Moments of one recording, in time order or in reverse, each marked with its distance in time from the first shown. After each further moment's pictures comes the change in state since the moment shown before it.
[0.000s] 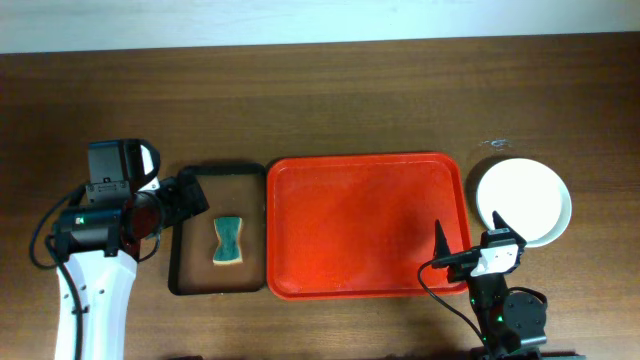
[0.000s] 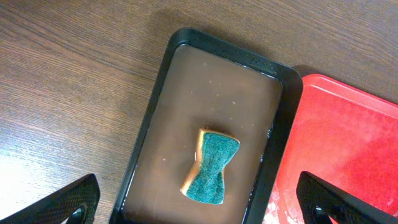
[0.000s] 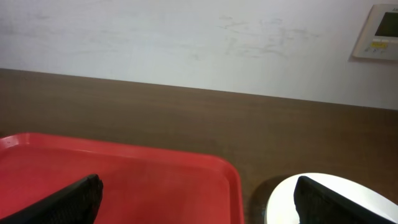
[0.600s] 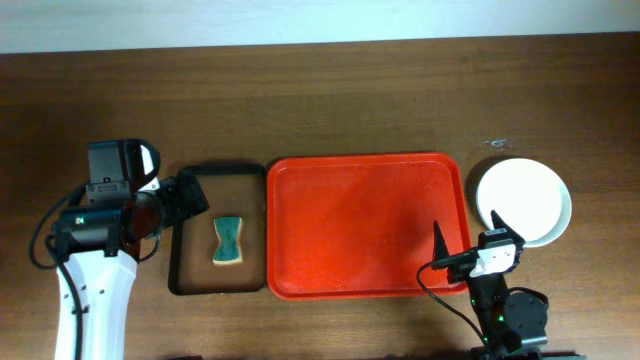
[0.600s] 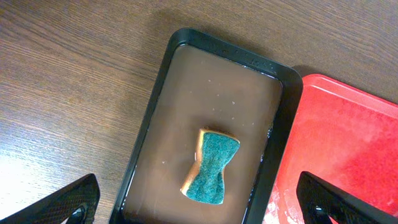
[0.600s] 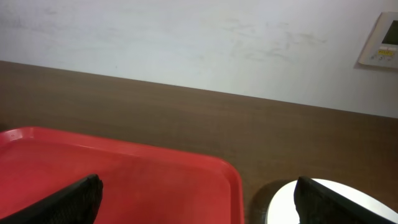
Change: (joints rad) left arm 0.000 0.000 0.000 0.000 0.000 0.000; right arm -0.021 0.000 0.000 0.001 -0.043 -0.034
